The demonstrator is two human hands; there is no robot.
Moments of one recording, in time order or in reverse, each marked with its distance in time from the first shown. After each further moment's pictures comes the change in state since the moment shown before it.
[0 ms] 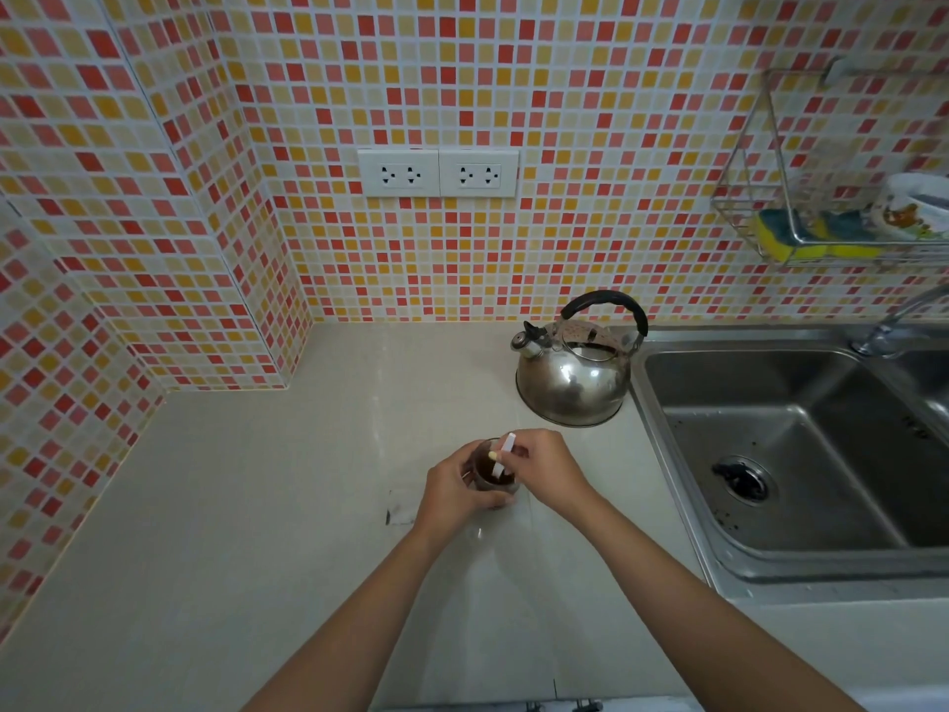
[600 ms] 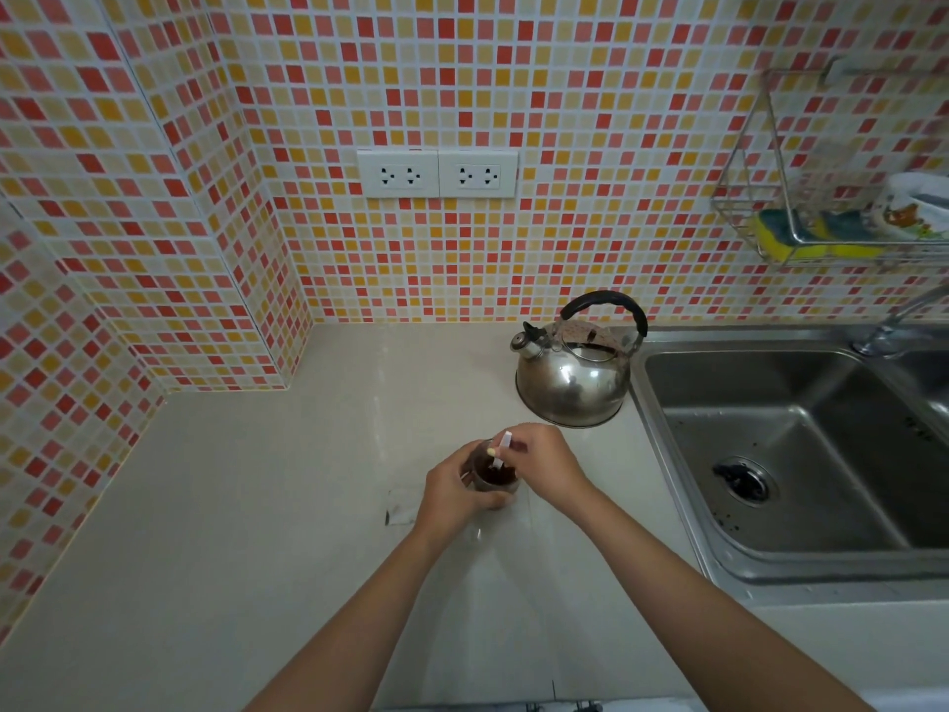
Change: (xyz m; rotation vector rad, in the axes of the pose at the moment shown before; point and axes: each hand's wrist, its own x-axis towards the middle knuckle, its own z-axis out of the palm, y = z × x) left_hand -0.003 0.002 0.002 -0.003 0.029 -0.002; right_hand 0.004 0.000 -0.002 0.021 -0.008 -0.020
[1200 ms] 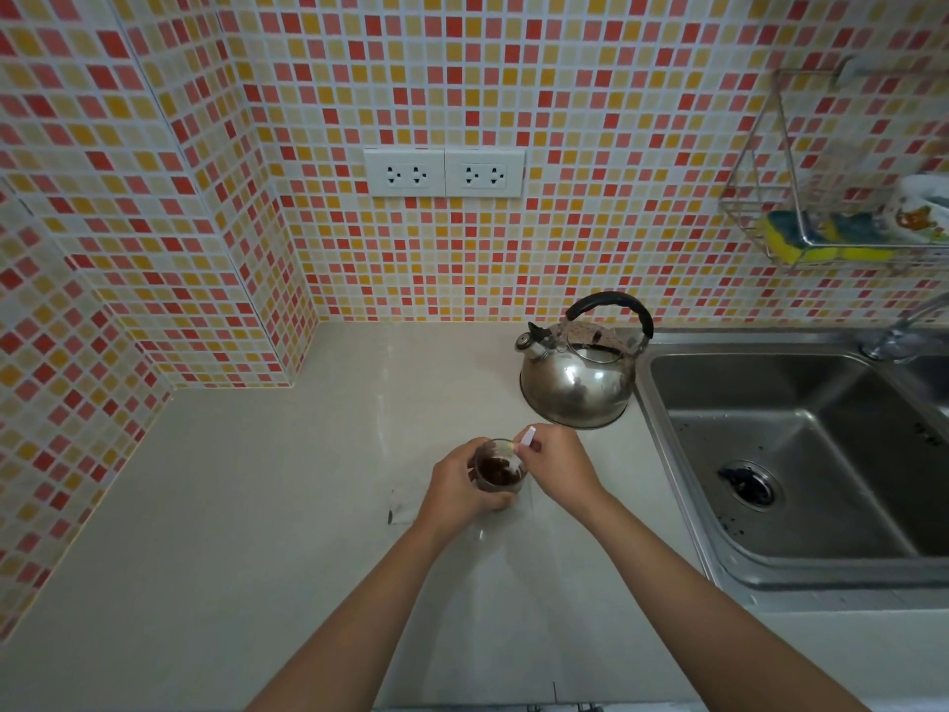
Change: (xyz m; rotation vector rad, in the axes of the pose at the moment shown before) left_hand 0.004 0.008 -0.001 0.160 -0.001 0.029; right_hand 0.002 0.012 -0.004 -0.046 0.081 0.052
